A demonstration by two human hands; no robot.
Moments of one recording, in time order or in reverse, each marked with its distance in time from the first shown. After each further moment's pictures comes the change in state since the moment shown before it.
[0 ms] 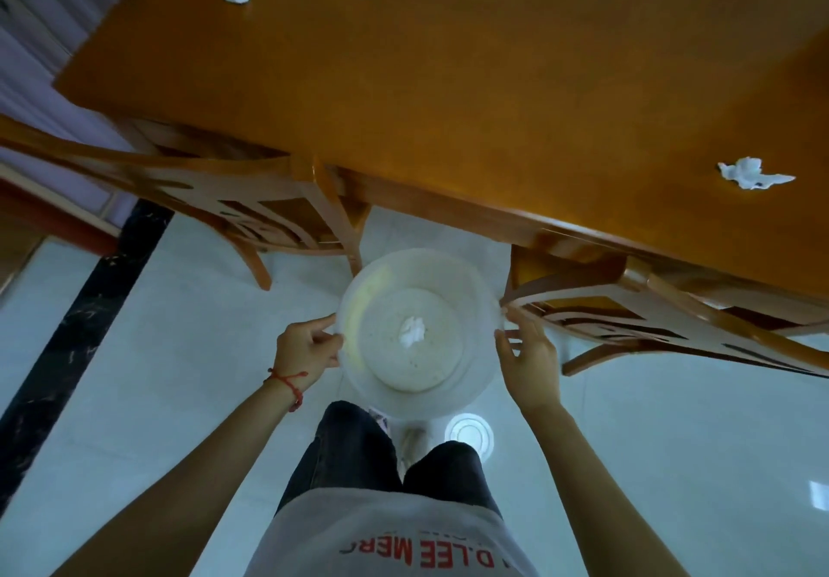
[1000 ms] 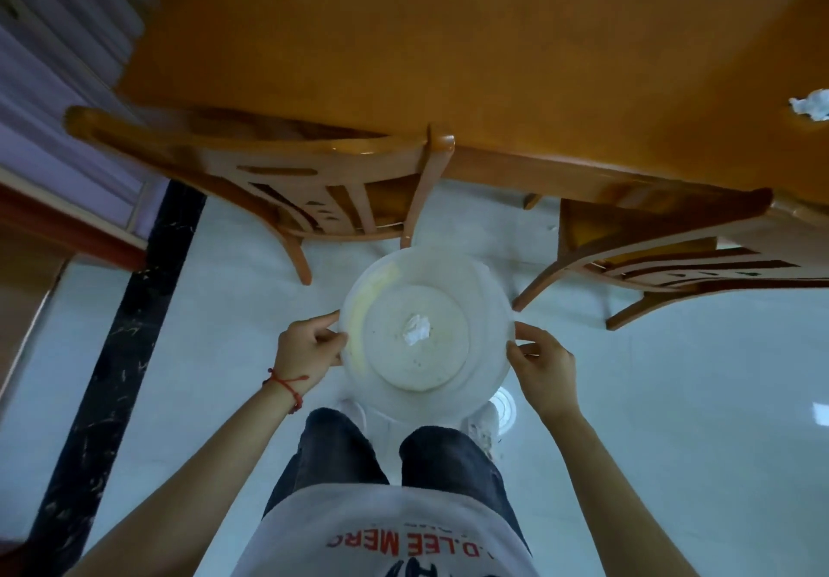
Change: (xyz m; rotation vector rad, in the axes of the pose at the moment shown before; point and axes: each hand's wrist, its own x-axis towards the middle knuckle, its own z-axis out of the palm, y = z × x) left_hand 0.011 -0.058 -0.172 0.161 -0.123 0.085; right_hand -0.094 -0.097 0.121 0.150 0.031 0.237
